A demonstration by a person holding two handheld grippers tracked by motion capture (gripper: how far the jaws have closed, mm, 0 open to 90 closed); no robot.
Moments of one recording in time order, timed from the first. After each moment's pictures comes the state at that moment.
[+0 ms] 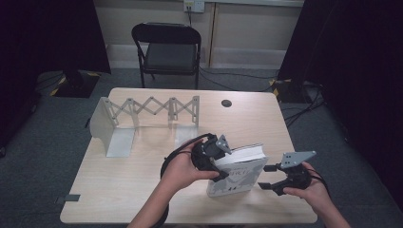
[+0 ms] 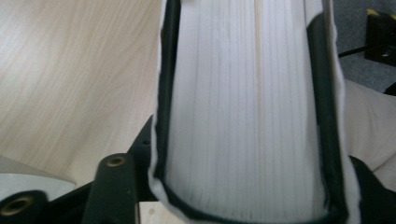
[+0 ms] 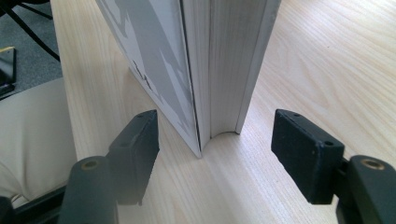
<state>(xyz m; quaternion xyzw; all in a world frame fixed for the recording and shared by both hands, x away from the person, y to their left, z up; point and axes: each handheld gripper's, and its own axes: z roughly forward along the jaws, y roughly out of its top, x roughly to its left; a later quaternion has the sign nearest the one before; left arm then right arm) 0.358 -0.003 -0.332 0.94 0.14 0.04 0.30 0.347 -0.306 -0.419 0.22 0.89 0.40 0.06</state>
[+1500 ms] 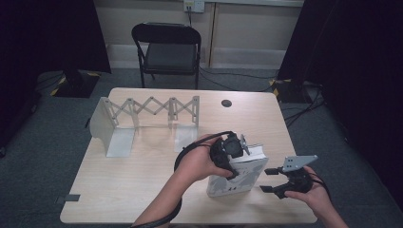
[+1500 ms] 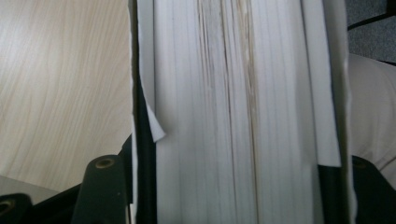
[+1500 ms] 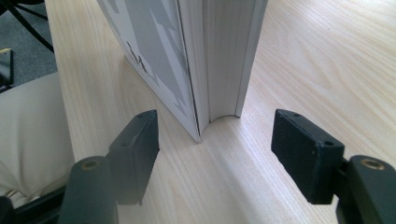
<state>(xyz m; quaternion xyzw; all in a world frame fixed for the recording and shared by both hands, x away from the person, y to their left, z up) 0.365 -0.046 -0.325 0.96 0.09 0.05 0.24 0.341 -0.313 -0.432 0.23 0.89 0.40 0.06</state>
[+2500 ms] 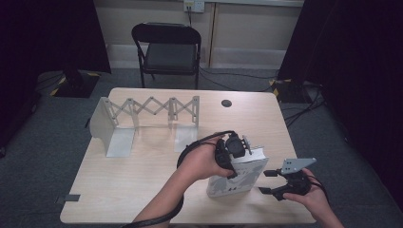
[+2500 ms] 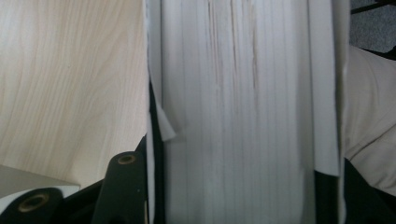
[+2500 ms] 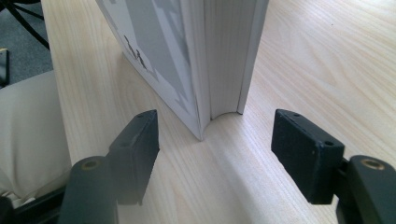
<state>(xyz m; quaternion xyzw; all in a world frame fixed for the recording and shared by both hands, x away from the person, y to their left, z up) 0.365 -0.052 -0.322 0.97 0.11 0.01 0.20 0.338 -0.311 -0.440 0.23 0.88 0.40 0.06</state>
